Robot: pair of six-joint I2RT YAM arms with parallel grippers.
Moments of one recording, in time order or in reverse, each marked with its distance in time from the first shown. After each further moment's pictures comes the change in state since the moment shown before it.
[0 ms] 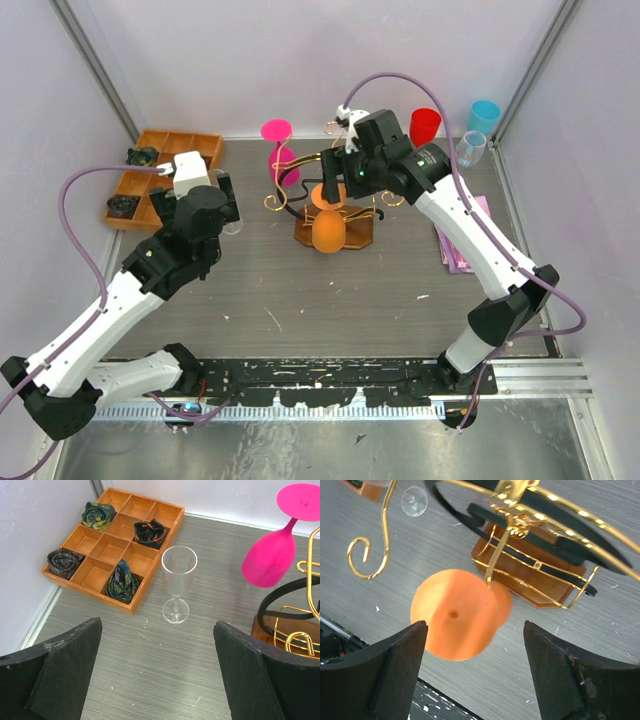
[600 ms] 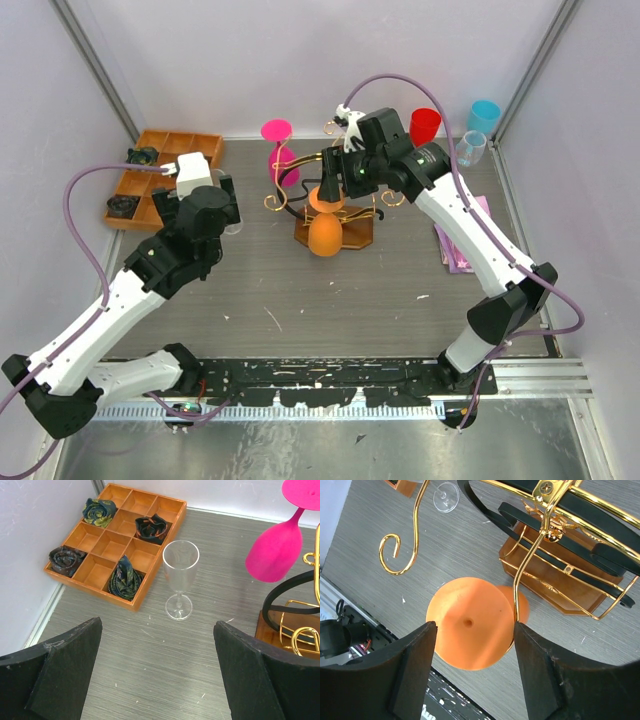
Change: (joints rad) left arm 0.000 0.003 0.000 -0.025 0.003 0.001; right arm -0.042 0.008 -0.024 0.047 -0.158 0.027
